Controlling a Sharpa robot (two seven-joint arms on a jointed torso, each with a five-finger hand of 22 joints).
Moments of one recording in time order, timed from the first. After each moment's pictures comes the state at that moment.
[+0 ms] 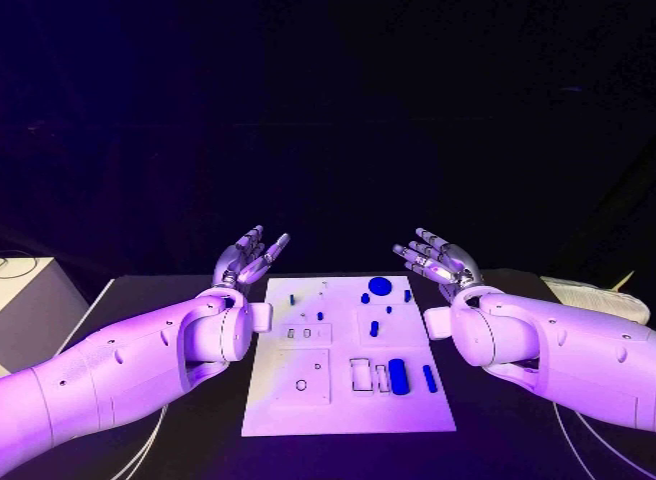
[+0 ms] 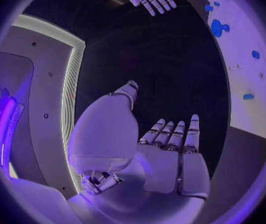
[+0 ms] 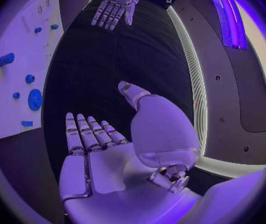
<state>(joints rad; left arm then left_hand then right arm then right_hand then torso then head) 1.02 -0.67 0.08 1.29 -0.04 -0.57 0.47 1.31 -0.12 0.22 0.28 0.05 0.20 0.14 0.03 0.06 0.15 0.14 0.02 0.02 0.18 0.18 0.02 0.03 0.14 0.29 0.27 0.03 0.04 1.16 -0.72 -0.12 1.38 -0.03 -0.55 0.40 1.17 -0.07 0.42 0.00 0.22 0.20 0.14 0.03 0.04 0.27 0.26 0.03 0.03 0.32 0.24 0.03 0.04 0.08 0.31 0.28 0.03 0.04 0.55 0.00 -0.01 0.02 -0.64</state>
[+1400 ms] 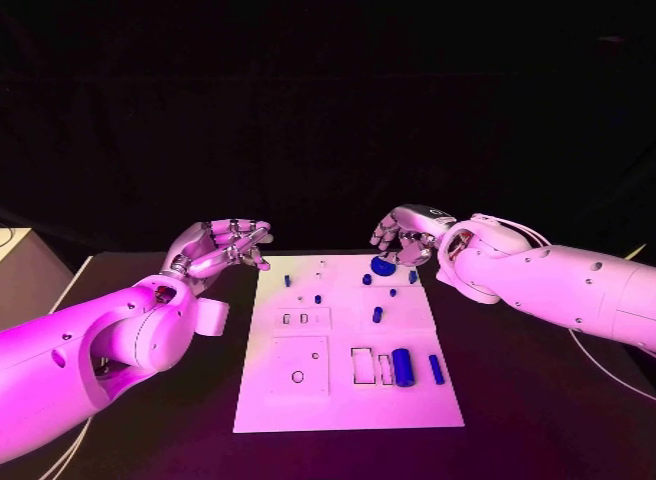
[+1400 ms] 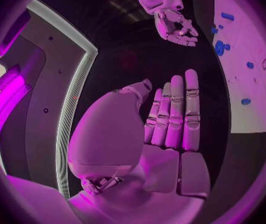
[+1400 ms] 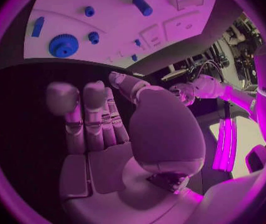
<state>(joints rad) 1.01 -0.93 0.22 1.62 -0.21 -0.37 0.38 1.43 -0.18 0.48 0.21 0.05 0.91 0.19 0.26 0.27 1.18 0.12 0.10 0.08 1.06 0.05 0.82 0.65 0.16 1.11 0.13 0.68 0.35 1.35 -0.64 -0.14 1.18 -1.37 -0.33 0.08 1.28 -0.24 0.59 -0.03 0.23 1.00 0.16 0.18 0.21 1.19 0.09 0.07 0.07 1.46 -0.01 1.00 0.86 0.11 1.41 0.09 1.12 0.94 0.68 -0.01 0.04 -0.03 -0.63</state>
